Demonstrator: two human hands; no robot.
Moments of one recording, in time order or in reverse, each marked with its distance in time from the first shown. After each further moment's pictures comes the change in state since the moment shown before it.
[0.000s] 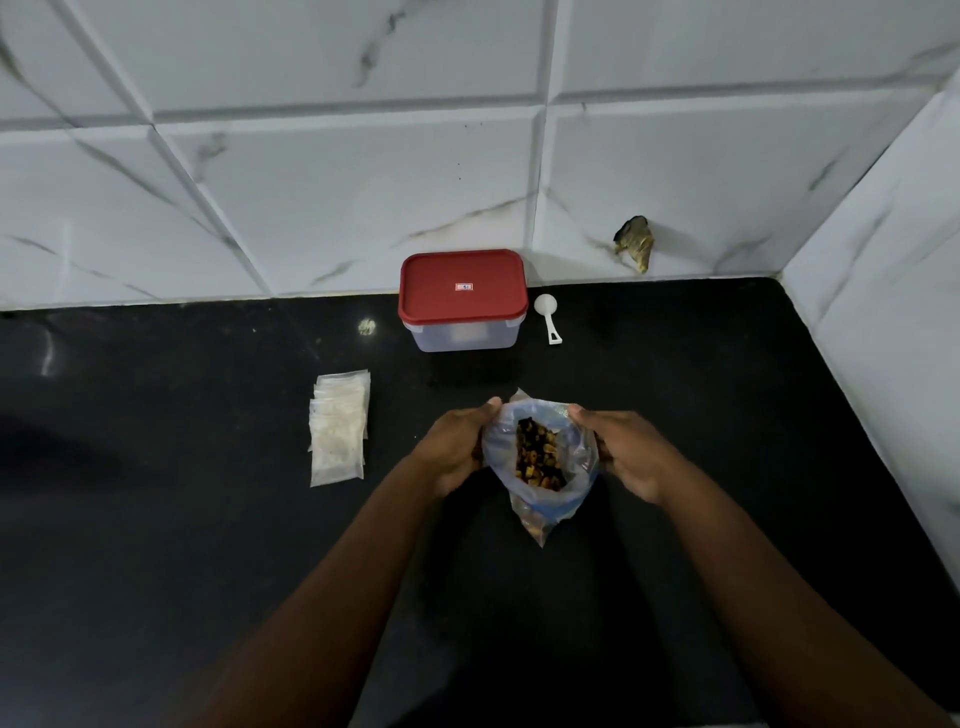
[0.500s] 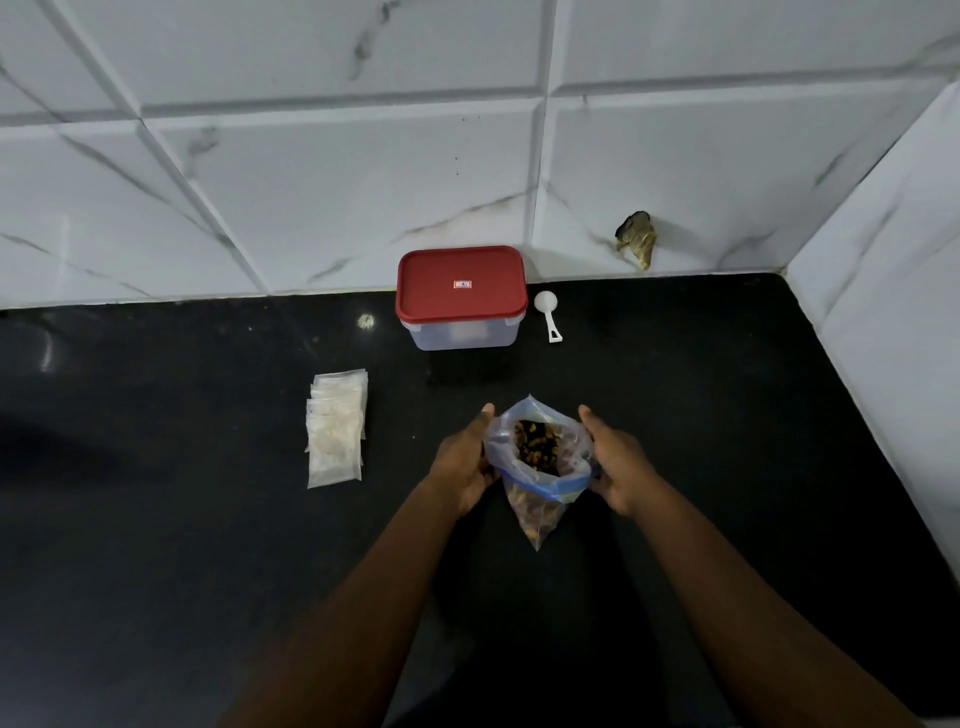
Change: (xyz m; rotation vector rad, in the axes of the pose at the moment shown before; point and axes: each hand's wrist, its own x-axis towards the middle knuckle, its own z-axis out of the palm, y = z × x) left_hand 0.015 -0.023 0.013 -0.291 0.201 -0.100; right_hand 0.023 0.017 0.019 0.255 0.185 0.195
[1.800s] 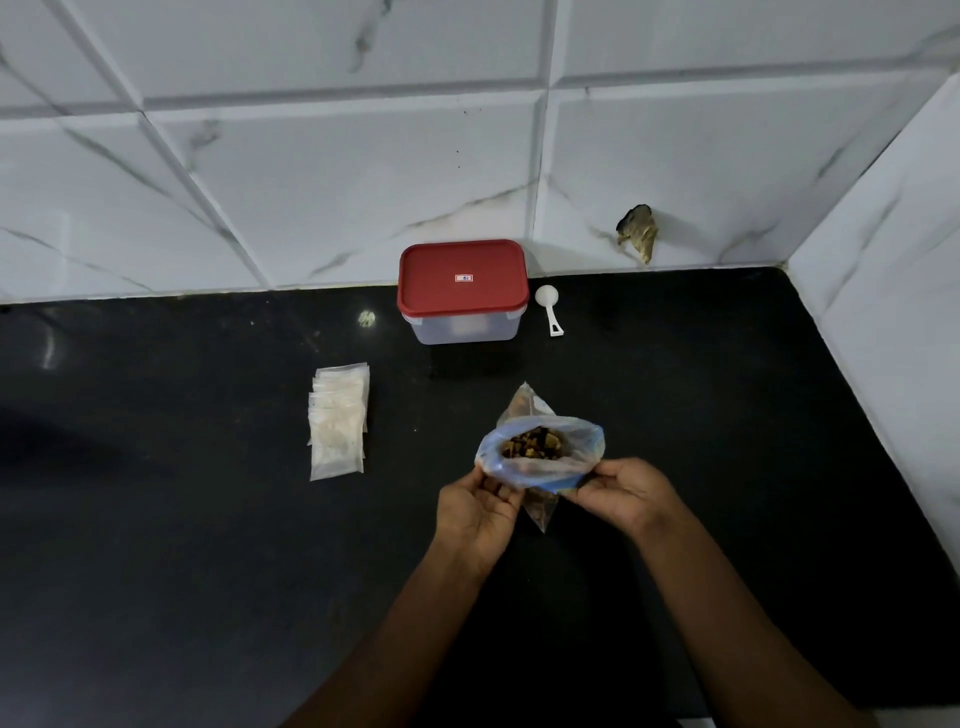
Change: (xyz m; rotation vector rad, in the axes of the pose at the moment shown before) left_hand -0.042 -0.053 -0.008 -0.738 -0.088 -0.099; right_hand -0.031 0.021 -0.009 0.791 -0.133 0.345
